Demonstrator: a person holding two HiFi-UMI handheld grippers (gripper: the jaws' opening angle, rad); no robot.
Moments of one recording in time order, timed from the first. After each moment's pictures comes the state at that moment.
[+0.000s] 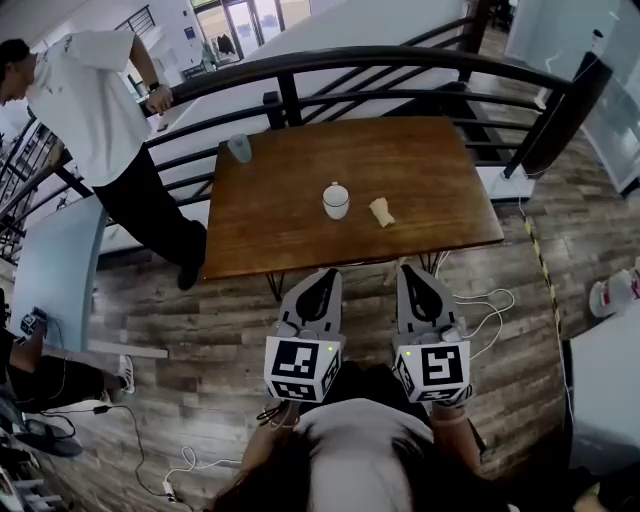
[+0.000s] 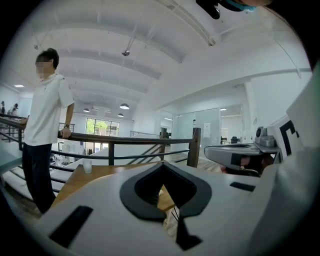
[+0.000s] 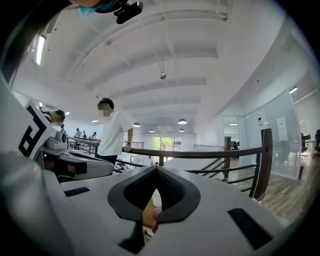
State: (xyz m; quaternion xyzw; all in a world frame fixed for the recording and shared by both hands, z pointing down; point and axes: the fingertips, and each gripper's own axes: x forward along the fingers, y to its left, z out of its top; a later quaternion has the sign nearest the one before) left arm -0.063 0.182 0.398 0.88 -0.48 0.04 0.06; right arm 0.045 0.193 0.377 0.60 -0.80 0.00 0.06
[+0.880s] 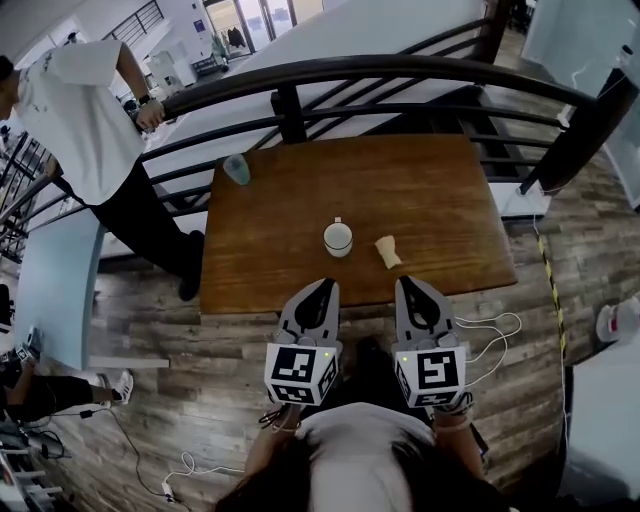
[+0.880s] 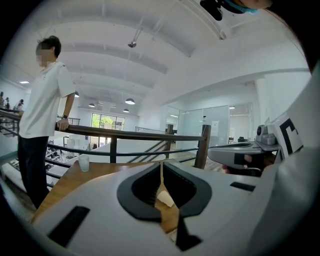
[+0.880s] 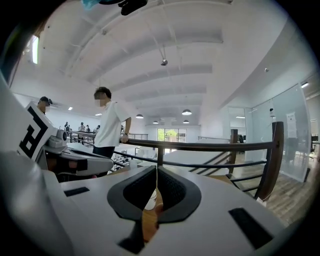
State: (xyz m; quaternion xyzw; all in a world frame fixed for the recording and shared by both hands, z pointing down) left arm -0.050 0.034 0.433 0.86 -0.50 0.05 0.10; right arm 0.065 0.041 0.411 0.57 -0.81 0.03 0.11
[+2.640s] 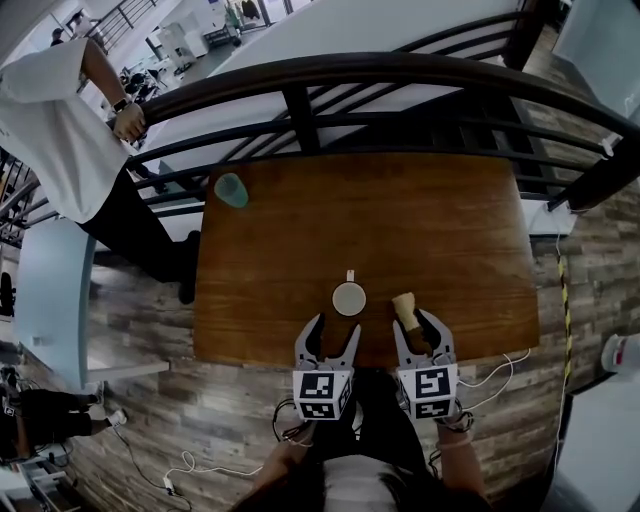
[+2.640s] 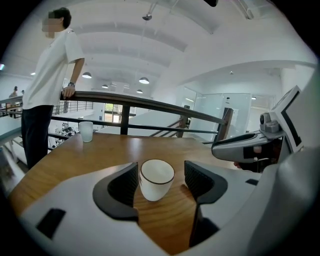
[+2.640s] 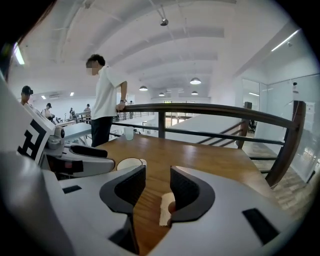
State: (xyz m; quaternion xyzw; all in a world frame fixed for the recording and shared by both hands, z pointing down) left arm -0.048 -0.135 0.594 0.81 -0.54 0.13 0.19; right arm 0.077 -0.142 0.566 0.52 -0.81 0.13 0.24
